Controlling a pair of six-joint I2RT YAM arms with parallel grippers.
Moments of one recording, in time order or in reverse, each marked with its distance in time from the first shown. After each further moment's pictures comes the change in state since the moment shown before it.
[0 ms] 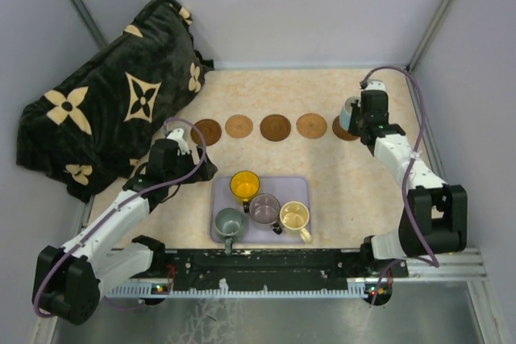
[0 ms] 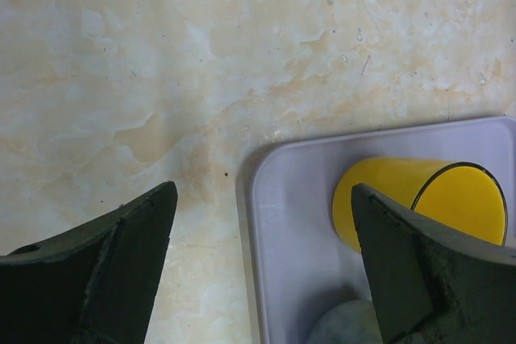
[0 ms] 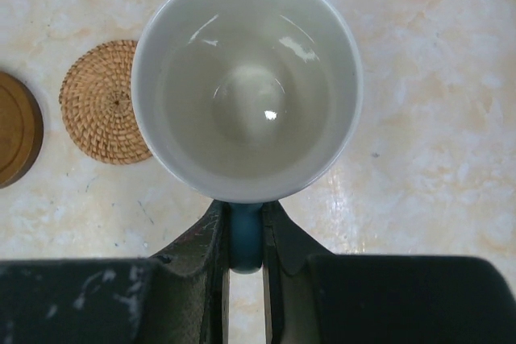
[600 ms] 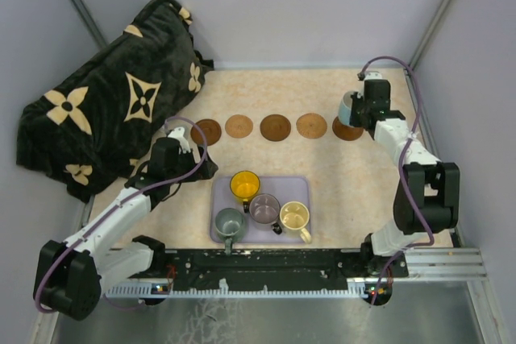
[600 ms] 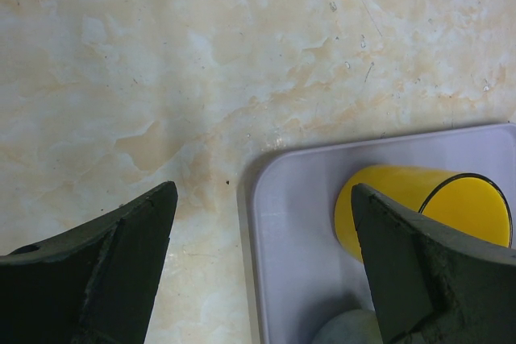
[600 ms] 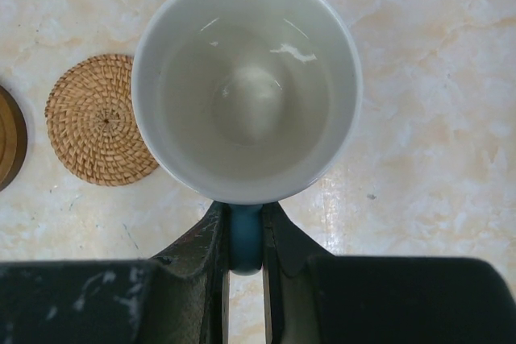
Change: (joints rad) left arm 0.000 0.041 0.010 0.035 -0.010 0.000; right arm -0.066 0.181 0.151 -0.001 -0.106 -0.092
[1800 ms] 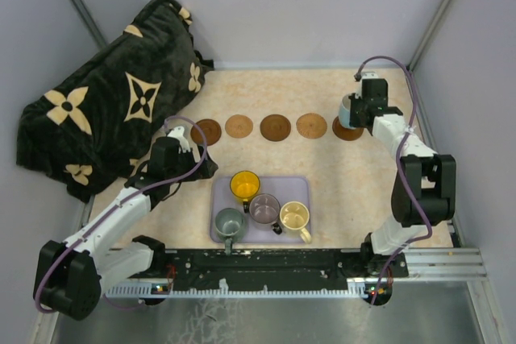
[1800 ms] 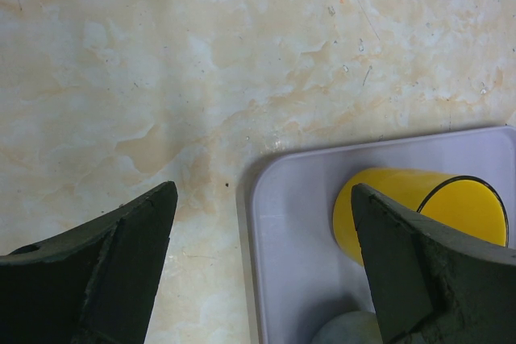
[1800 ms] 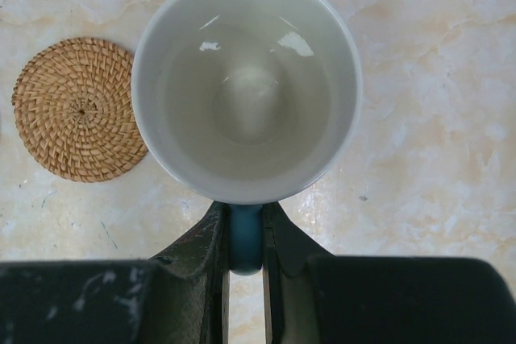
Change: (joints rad) left arm 0.000 0.000 0.006 0.000 -0.003 -0.004; right arm 0.000 0.066 0.053 -0.054 0.007 -0.059
